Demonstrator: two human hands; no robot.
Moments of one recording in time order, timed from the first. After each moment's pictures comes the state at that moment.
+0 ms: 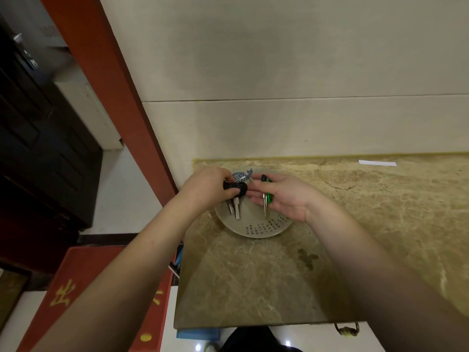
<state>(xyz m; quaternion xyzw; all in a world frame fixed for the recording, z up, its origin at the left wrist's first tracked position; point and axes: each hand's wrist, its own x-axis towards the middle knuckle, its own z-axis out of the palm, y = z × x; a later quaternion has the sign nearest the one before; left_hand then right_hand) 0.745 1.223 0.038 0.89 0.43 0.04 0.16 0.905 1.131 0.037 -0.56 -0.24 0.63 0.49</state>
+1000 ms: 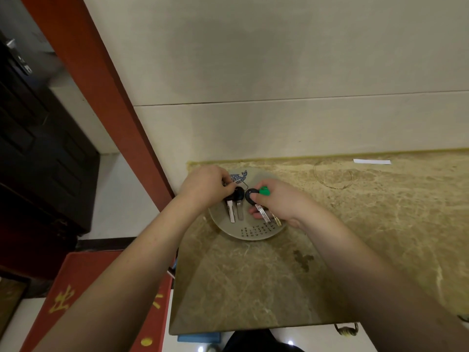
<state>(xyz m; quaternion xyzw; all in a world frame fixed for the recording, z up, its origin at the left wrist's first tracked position) 0.758 1.228 0.035 0.87 0.46 0.07 0.16 0.900 1.117 0.040 -0.69 -0.37 0.51 0.37</state>
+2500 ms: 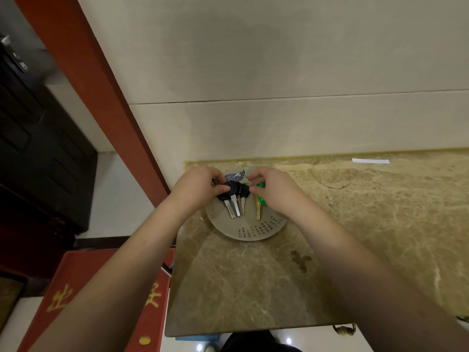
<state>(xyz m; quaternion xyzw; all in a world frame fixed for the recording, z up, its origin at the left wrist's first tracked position) 0.747 1.228 0.037 0.86 0.46 0.07 0.20 0.905 1.133 0.048 -0.79 -0.51 0.27 0.22</state>
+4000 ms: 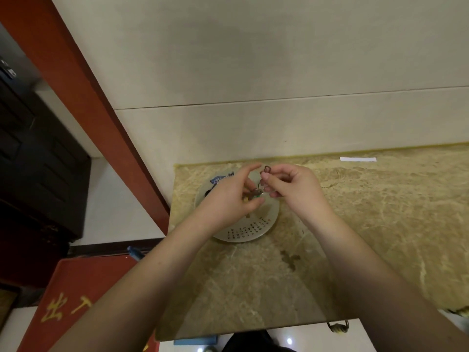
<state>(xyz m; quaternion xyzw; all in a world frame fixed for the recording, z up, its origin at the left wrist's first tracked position) 0.794 1.170 0.034 0.87 0.30 0.20 0.35 0.945 1.096 0.036 -0.63 -0.40 0.34 0.57</state>
